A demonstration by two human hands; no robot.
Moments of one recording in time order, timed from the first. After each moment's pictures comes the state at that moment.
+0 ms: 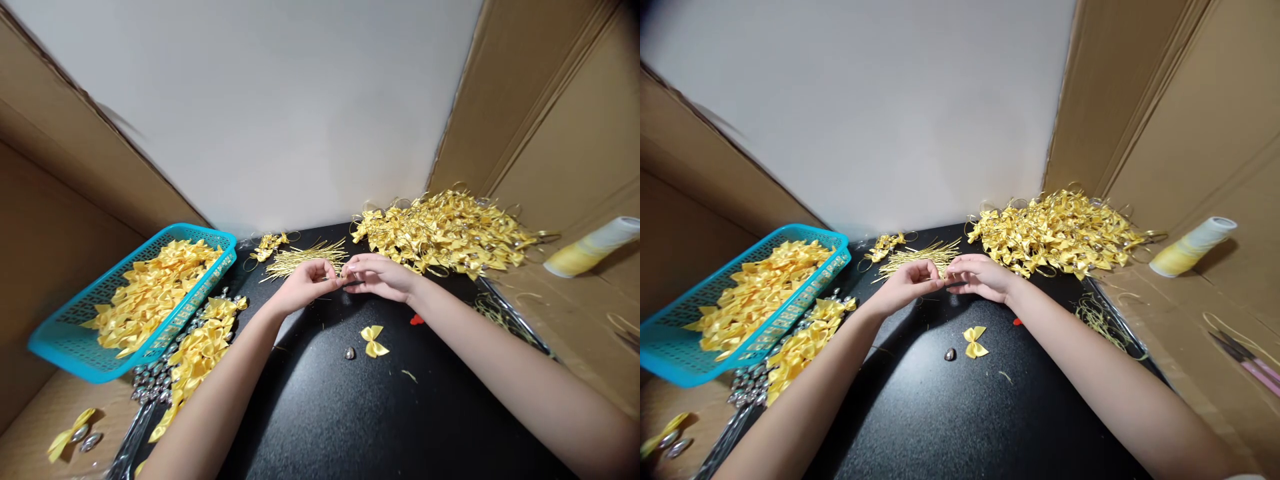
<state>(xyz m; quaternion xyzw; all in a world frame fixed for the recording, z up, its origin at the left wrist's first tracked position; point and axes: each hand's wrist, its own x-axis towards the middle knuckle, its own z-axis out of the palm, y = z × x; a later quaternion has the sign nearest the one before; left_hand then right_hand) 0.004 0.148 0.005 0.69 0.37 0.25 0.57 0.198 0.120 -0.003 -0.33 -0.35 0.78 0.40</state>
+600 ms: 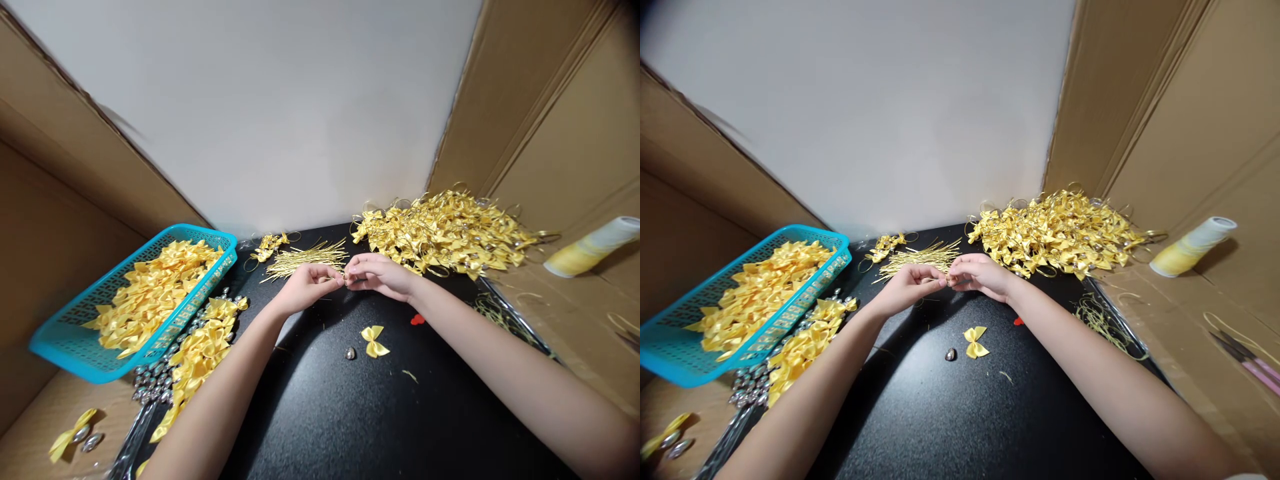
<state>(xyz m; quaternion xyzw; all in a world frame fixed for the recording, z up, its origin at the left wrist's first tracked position) 0.003 0.149 0.001 0.74 0.39 0.21 0.50 0.196 0.121 -0.001 -0.38 -0.40 0.74 0.40</state>
